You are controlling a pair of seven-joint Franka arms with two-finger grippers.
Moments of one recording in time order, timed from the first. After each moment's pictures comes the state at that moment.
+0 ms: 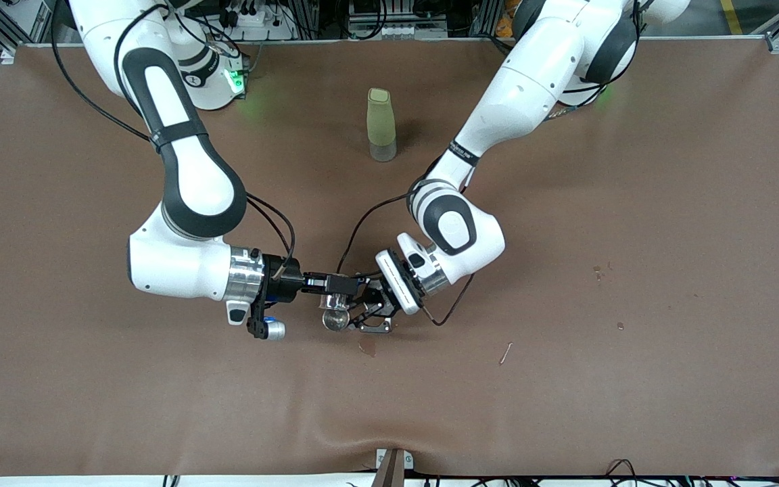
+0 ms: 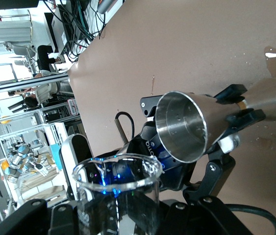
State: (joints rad) left arm -0.70 1.02 0.03 -1.08 -2.17 2.63 2.20; right arm 0.42 0.64 -0.05 -1.36 1.20 2.08 0.04
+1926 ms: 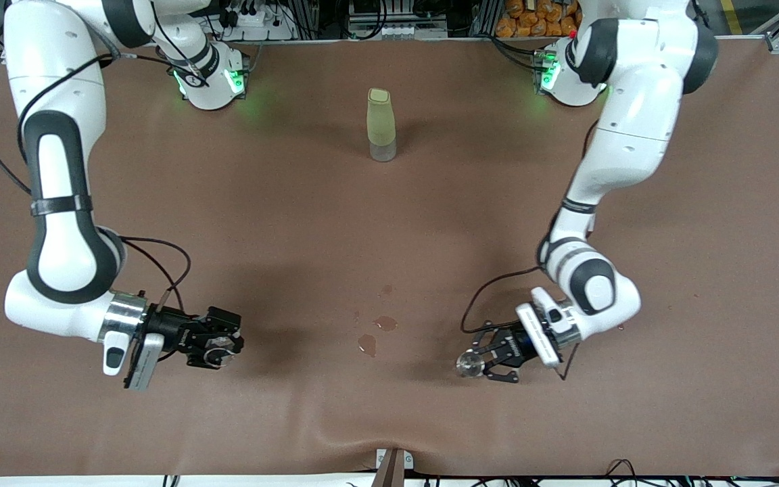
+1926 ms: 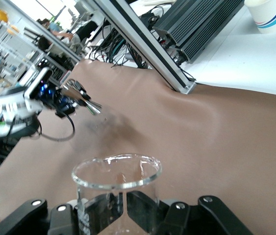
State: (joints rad) left arm -0.24 0.98 0.06 -1.32 -1.82 2.05 2.28; right arm 0.10 0.75 -0.08 -1.36 1.24 1.97 -1.21
